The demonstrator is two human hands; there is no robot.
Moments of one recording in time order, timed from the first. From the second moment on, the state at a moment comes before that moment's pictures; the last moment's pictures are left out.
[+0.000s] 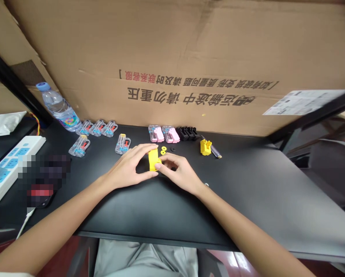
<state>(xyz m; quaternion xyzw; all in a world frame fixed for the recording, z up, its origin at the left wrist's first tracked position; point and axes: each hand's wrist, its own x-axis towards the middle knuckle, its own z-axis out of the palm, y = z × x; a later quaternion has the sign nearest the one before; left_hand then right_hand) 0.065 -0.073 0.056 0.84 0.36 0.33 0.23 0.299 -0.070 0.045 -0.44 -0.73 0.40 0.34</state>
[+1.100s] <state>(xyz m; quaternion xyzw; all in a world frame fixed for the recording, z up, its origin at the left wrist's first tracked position) 0.057 -0.062 0.046 0.86 0.43 0.22 0.16 0.318 -0.062 0.038 -0.42 -0.88 0.09 0.21</state>
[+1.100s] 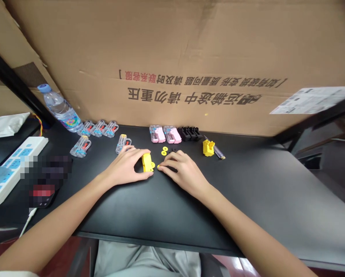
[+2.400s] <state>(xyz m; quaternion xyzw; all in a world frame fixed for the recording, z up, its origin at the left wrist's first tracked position) 0.058 -0.063 0.045 0.86 0.42 0.23 0.19 0.290 -0.062 0.027 -0.42 -0.72 0.44 0.33</state>
